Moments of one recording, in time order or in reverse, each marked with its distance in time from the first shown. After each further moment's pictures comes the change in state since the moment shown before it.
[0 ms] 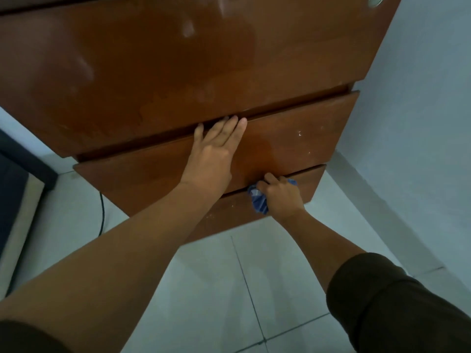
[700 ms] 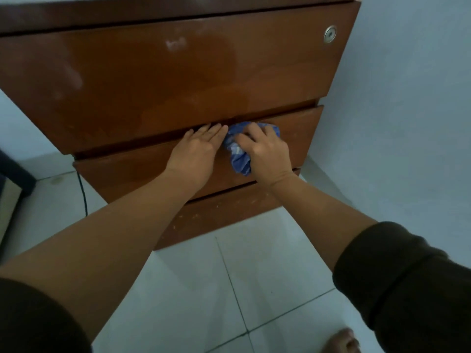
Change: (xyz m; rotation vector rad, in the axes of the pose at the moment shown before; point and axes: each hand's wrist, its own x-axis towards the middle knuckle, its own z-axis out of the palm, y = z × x) left_hand 0.001 -0.006 -0.023 -0.055 -0.097 -0.001; right_hand 0.042 -0.010 -0.106 -0.103 0.505 -0.047
